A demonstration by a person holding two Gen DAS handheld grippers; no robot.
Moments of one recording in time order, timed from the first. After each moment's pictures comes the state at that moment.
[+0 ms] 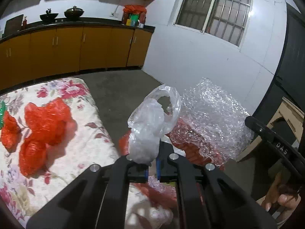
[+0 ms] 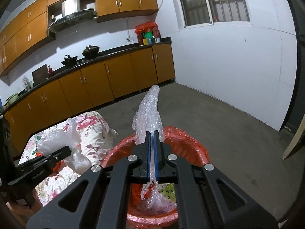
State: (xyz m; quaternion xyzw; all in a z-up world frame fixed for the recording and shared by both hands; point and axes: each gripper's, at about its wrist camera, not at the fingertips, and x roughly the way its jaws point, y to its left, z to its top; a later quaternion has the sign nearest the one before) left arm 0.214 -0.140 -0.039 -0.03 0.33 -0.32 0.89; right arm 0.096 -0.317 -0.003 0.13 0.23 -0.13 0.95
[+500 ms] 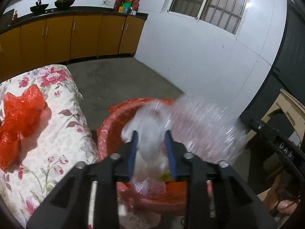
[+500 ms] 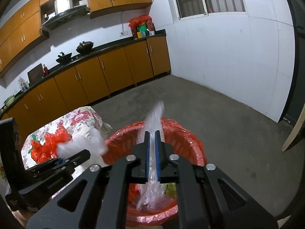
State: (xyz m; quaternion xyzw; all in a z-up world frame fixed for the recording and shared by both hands) left arm 0.219 -0.185 -0.072 -0.02 0.37 -0.34 0.87; right arm 0.102 -0.334 -0.016 0.14 0.26 -0.14 0.94
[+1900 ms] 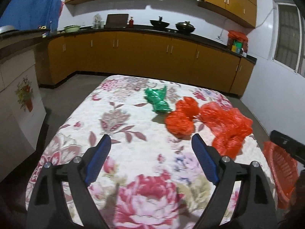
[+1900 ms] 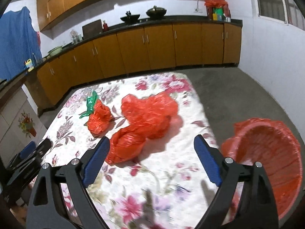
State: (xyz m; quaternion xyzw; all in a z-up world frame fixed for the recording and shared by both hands) left arm 0.195 0.161 -0.065 -0.09 0.29 0.07 0.95; right arm 0.223 -0.078 -0.040 0.06 0.35 0.08 0.93
